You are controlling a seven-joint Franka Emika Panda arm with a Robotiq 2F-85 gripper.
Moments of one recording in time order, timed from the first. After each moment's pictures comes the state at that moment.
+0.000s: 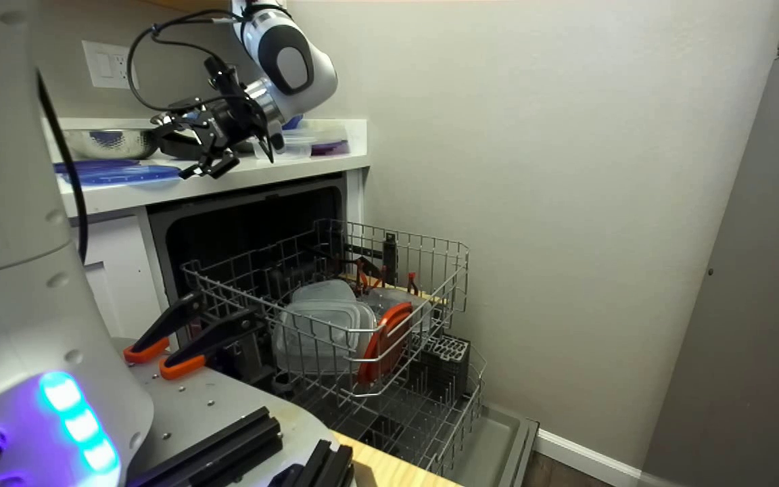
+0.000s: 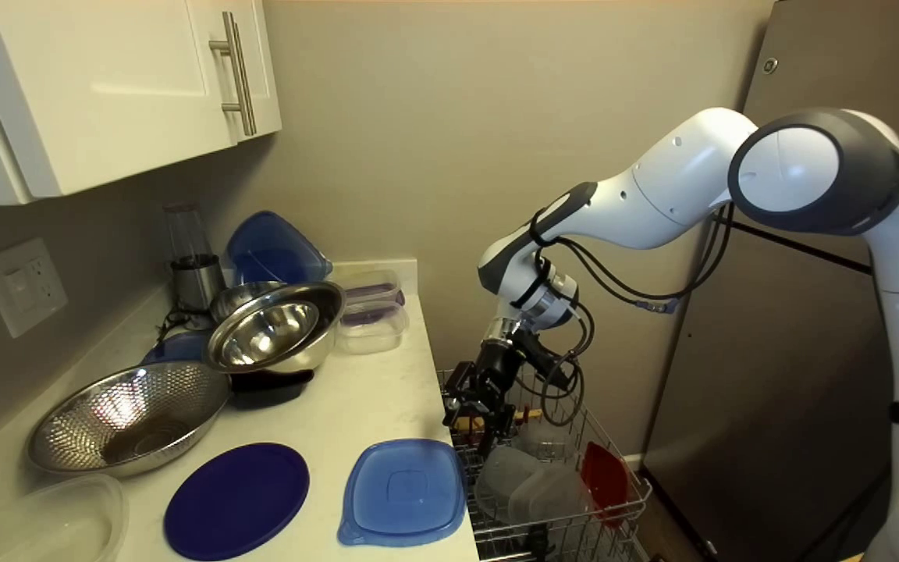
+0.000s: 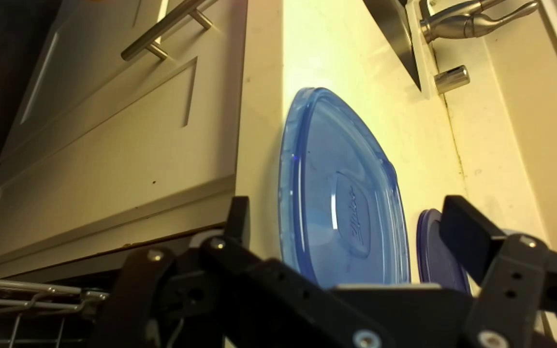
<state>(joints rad) 0.22 0.44 0.17 -2.02 0.90 1.71 -0.42</state>
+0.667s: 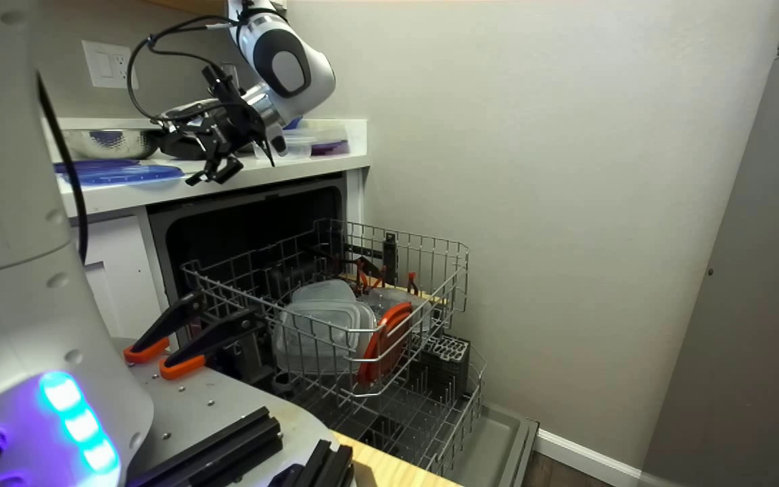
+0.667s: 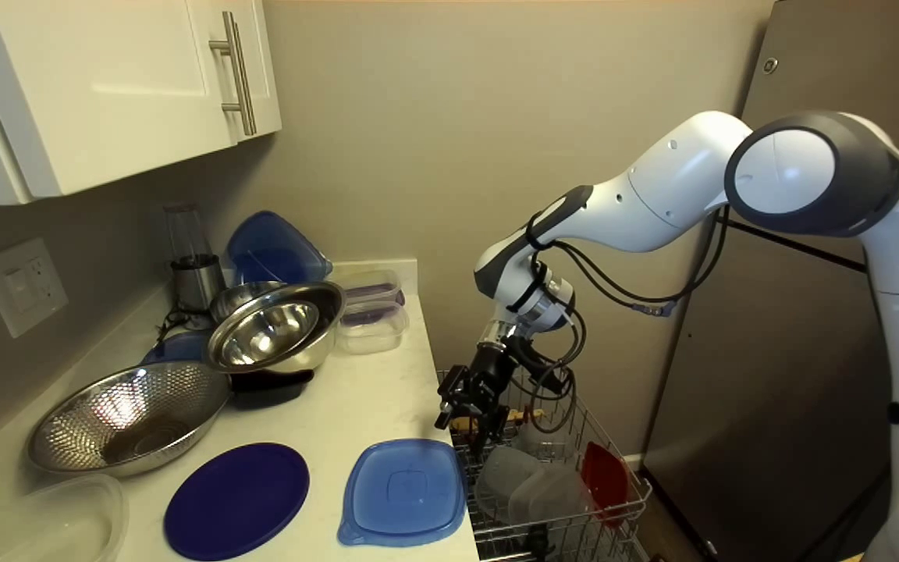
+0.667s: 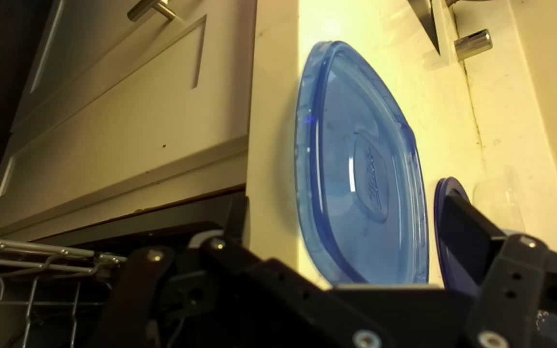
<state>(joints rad) 0.23 0.45 0.18 -2.02 0.91 1.81 -0.41</state>
